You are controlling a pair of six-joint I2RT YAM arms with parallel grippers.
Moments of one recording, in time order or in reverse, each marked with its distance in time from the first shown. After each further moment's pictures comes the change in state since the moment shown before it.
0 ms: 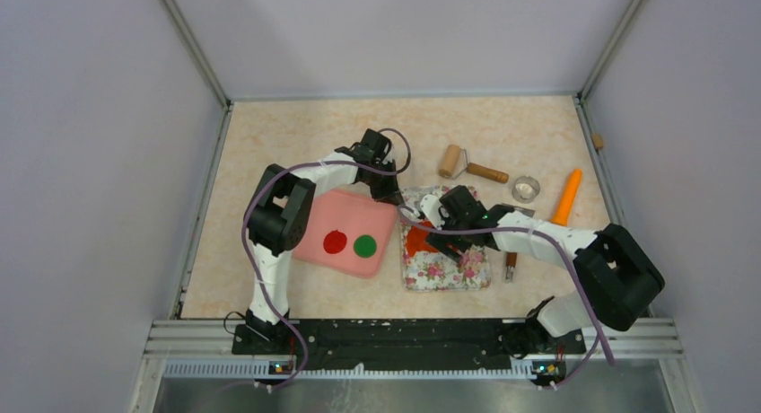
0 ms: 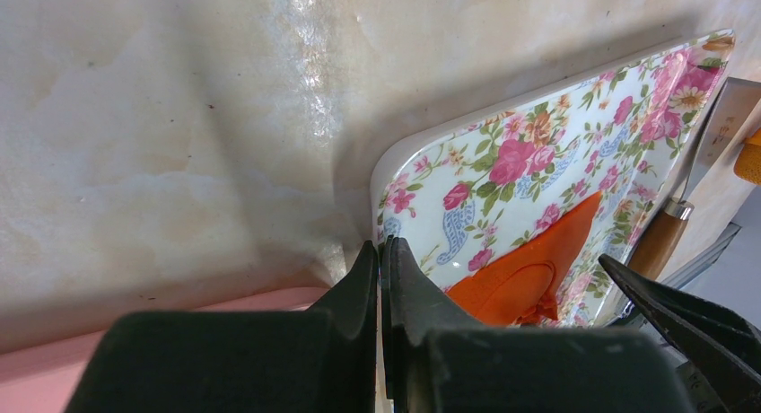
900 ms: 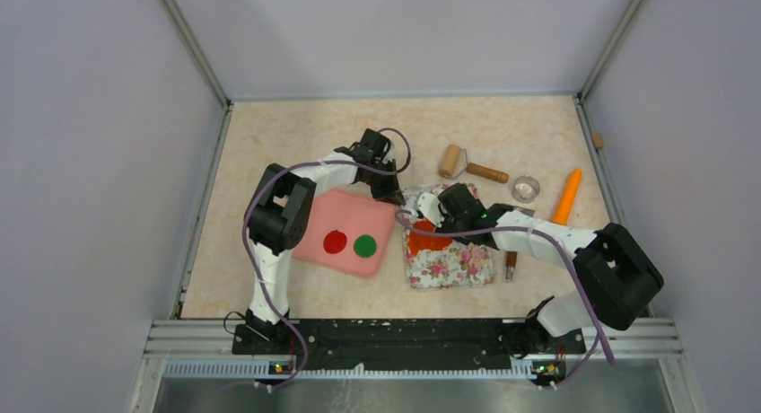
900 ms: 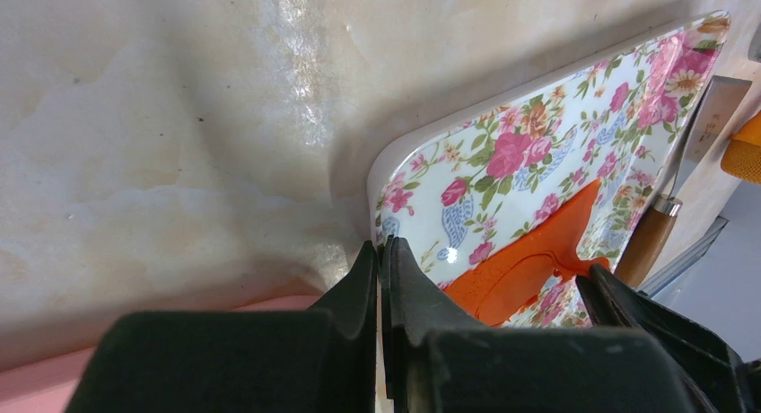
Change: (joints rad) left arm 0.006 0.008 0.000 0.018 0.026 -0.001; right arm 0.002 0.008 -0.002 0.051 0.136 -0.145
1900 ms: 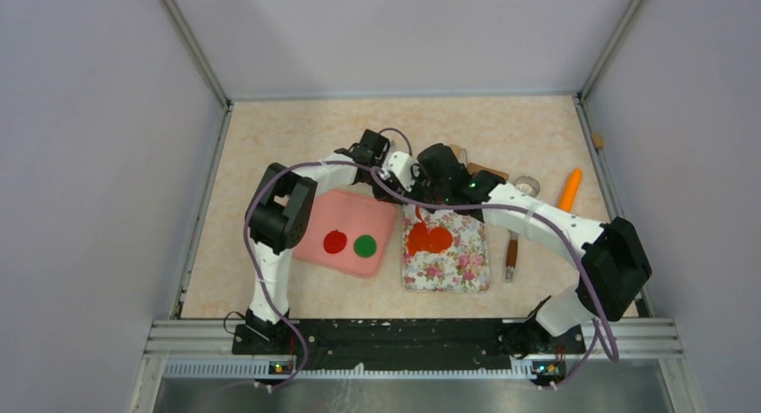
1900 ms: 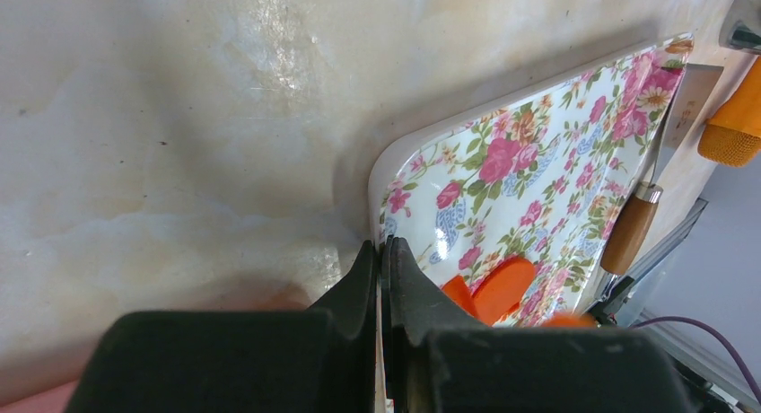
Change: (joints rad) left arm 0.004 0.009 -0.011 0.053 0.059 0.001; right arm 0.047 0.065 0.411 -0.085 -0.157 0.087
